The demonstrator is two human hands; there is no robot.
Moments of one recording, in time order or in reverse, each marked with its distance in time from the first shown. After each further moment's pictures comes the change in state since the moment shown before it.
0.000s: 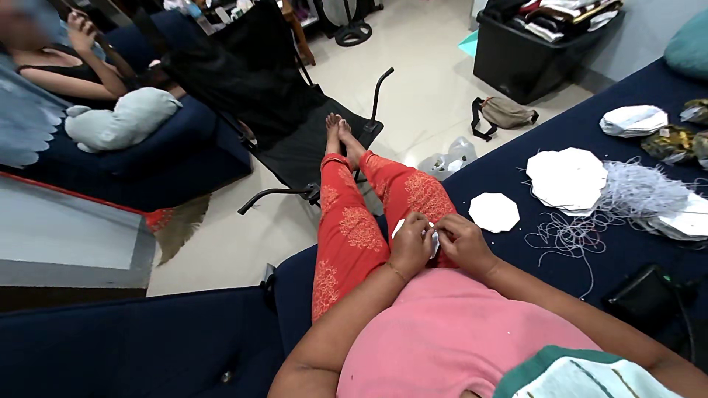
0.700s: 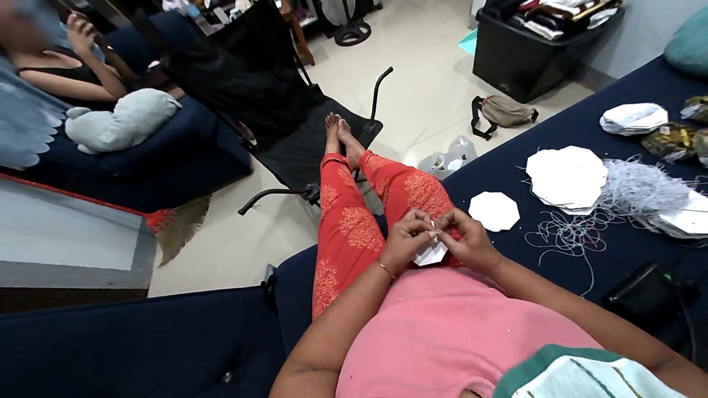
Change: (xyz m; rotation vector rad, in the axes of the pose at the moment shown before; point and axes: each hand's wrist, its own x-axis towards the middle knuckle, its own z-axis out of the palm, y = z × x) left_hand 0.003 -0.025 -0.005 -0.698 -0.037 0.083; right_hand 0.003 0.002 -0.007 0.461 -0.032 0.069
